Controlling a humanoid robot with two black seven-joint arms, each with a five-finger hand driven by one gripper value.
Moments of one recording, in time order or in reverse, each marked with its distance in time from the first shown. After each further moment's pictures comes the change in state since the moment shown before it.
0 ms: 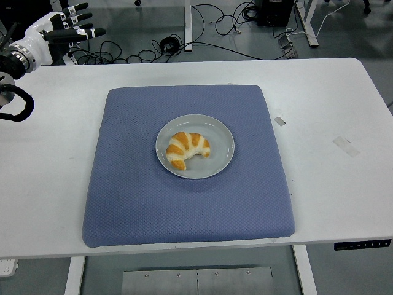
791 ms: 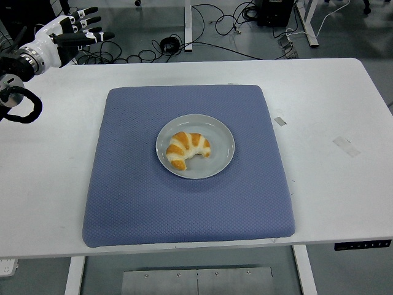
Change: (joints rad) left arm 0.001 -0.026 0.004 0.000 0.001 -0.001 0.001; right arm 0.000 0.000 0.000 0.000 0.000 0.000 0.000
